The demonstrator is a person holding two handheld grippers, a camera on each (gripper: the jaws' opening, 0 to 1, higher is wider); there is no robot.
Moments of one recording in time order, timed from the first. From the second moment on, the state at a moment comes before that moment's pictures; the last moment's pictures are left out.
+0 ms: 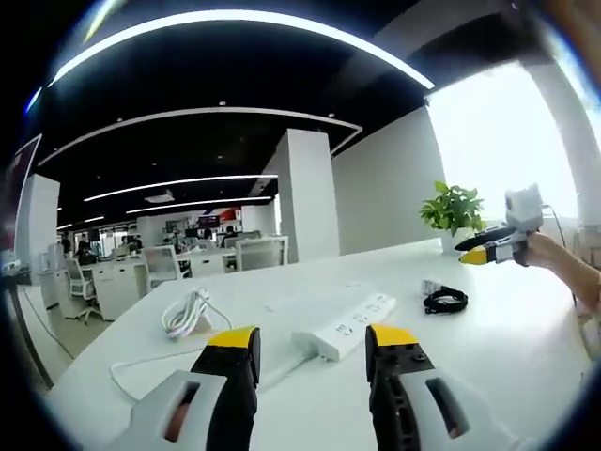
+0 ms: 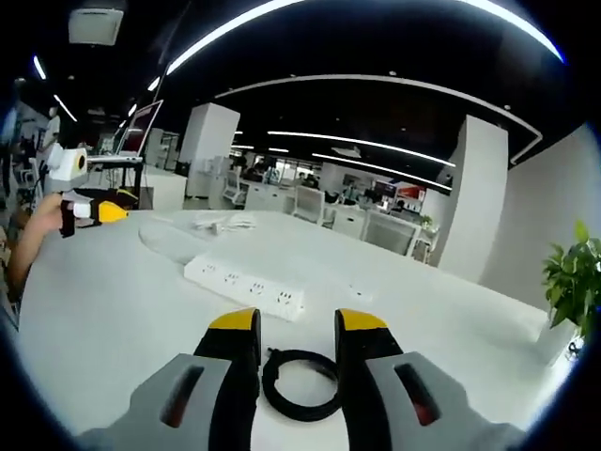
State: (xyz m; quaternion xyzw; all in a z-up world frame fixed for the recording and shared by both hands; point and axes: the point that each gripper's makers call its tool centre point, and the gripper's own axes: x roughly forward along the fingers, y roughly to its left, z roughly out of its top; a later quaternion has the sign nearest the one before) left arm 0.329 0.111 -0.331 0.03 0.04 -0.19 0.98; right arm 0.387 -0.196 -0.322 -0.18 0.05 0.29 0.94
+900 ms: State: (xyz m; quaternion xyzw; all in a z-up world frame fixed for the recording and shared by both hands) left arm 0.346 0.094 -0.336 0.06 0.07 -0.22 0.97; right arm 0.415 -0.191 -0.335 -0.18 0.06 0.33 0.92
